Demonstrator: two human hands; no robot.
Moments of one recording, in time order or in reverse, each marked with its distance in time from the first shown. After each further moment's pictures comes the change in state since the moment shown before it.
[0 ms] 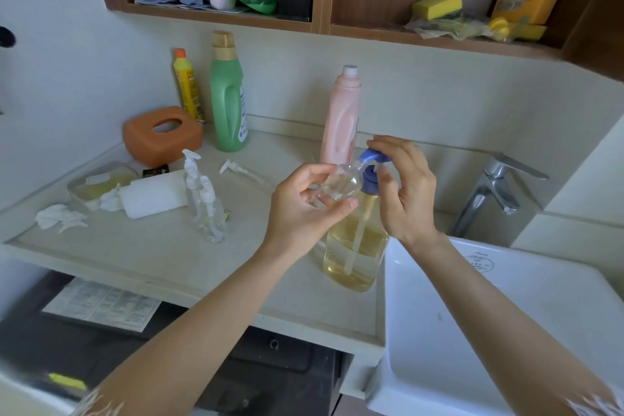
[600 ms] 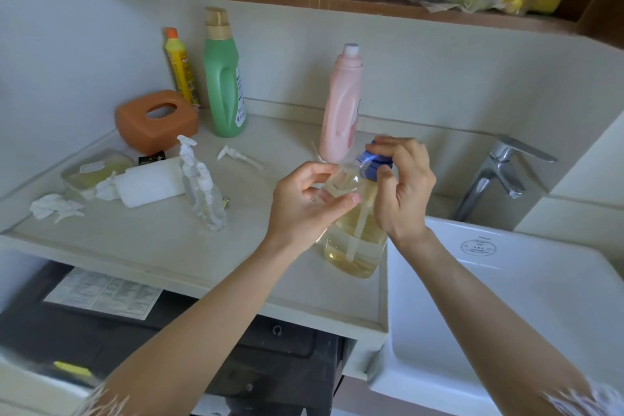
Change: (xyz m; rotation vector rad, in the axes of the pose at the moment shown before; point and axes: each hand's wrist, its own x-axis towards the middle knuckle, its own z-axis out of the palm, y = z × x) left_hand -0.003 -0.015 0.002 -0.001 -0.004 -0.095; right_hand -0.014 -0.007 0.016 0.025 0.133 0.057
